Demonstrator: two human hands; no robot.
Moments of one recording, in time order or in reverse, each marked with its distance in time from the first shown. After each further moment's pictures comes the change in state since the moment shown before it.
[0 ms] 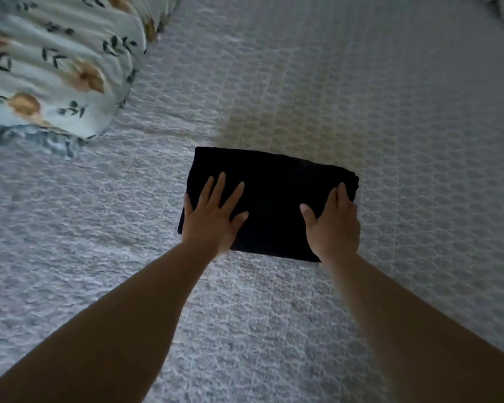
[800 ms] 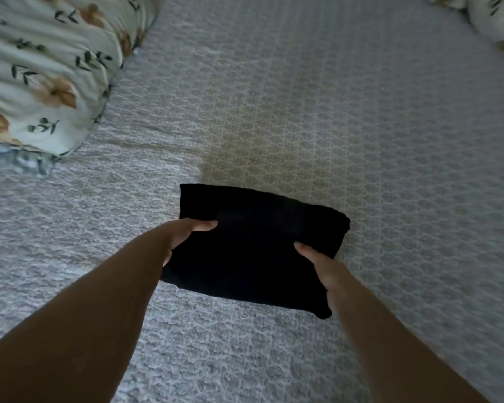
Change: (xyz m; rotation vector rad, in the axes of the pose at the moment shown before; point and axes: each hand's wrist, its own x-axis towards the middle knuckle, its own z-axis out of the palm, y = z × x) left_hand 0.017 -0.021 -0.020 -1.250 -0.593 -0.661; right_hand -0.015 0.057 0.020 1.117 -0.551 0.676
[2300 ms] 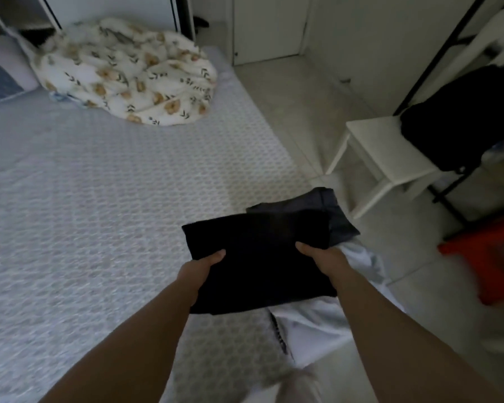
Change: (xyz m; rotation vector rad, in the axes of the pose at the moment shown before) left_hand -0.380 -0.087 0.789 0.159 -0.196 0.258; right_hand -0.340 0.200 -0.795 0.222 0.436 -0.219
